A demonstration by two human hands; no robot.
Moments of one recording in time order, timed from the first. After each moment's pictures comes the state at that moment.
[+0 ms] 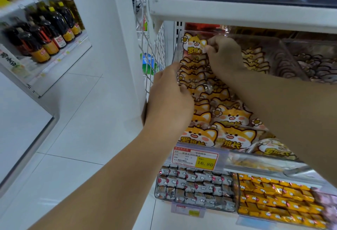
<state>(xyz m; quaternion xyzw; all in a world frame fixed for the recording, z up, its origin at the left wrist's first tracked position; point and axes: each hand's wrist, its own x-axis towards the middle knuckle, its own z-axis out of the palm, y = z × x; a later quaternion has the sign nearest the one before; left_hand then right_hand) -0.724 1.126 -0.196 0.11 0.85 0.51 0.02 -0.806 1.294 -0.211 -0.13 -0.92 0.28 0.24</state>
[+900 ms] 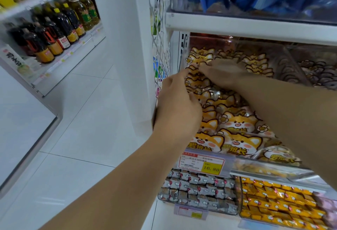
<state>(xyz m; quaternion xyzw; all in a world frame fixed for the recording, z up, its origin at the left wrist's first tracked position) -0.721 1.124 -0.195 0.12 0.86 0.49 0.04 -0.800 1.289 -0.203 -0.13 -0.98 0.11 -0.02</state>
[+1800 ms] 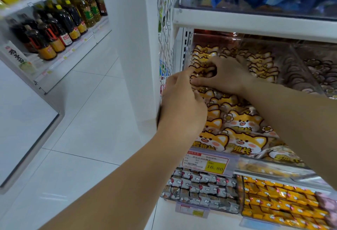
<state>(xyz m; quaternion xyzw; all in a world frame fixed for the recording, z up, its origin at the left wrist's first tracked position) -0.721 1.123 -0.195 0.13 0.86 0.49 0.04 -0.791 1.291 -0.212 -0.05 -0.99 0.13 0.04</state>
